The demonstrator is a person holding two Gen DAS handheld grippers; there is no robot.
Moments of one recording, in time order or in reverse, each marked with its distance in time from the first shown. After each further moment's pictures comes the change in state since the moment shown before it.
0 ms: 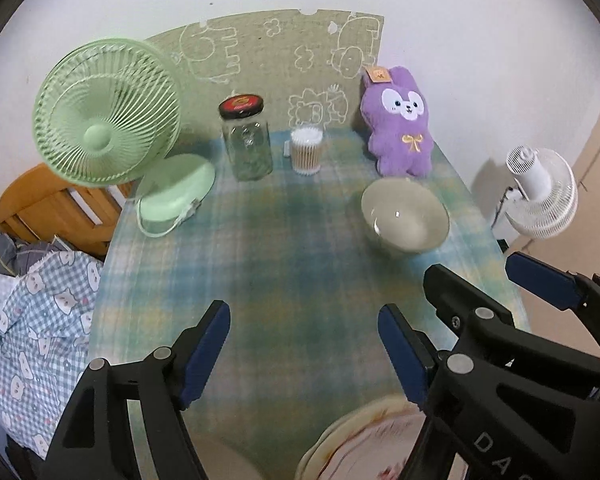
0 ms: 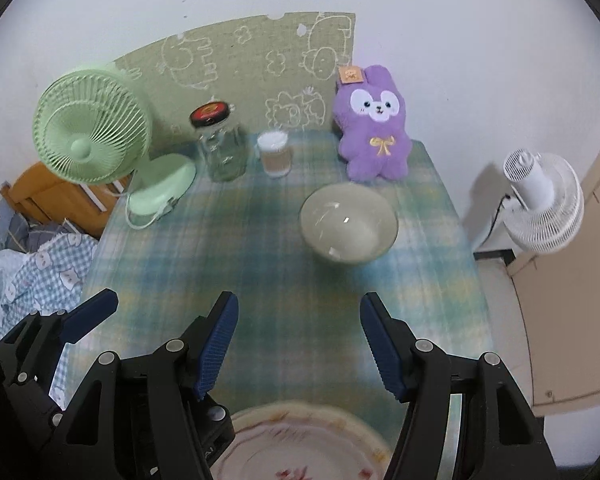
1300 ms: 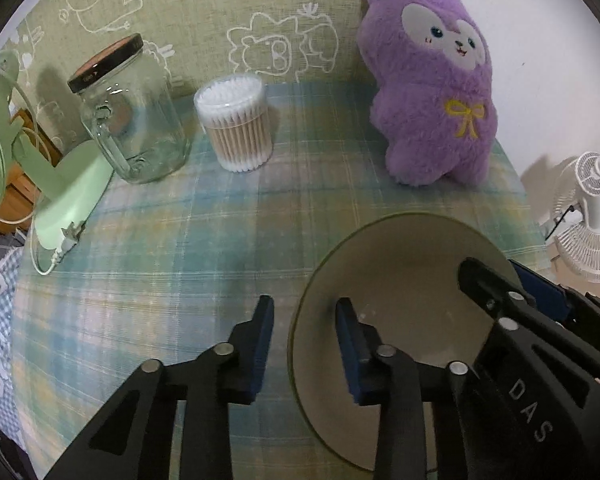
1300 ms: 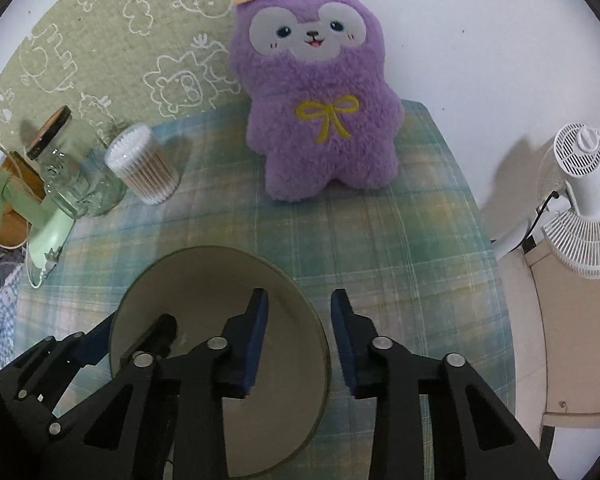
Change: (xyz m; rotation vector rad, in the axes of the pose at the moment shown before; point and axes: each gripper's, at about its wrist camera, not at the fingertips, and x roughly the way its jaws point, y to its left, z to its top) left arm 0.214 -0.066 0.087 -0.056 0.154 0.048; right arm 0.214 -0.116 0.084 0.075 0.131 0.015
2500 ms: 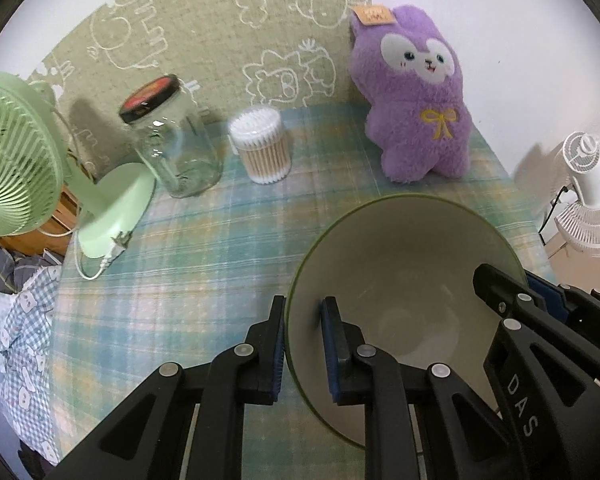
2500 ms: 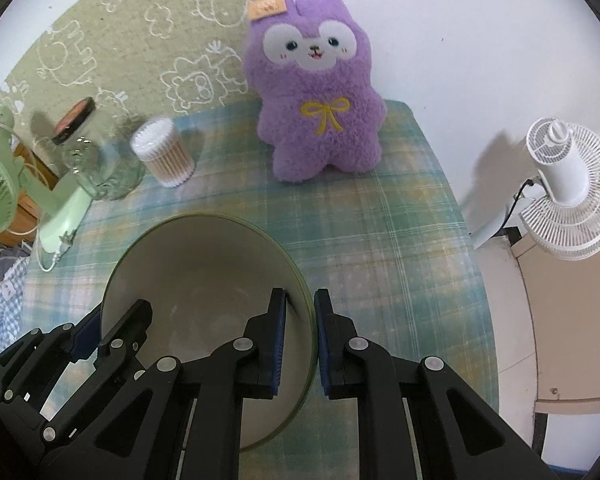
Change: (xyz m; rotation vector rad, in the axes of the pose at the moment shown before) left arm -0.062 0.004 -0.028 0.065 -0.062 0.072; right arm -0.052 0.014 -0.024 0.003 -0.003 -0.038
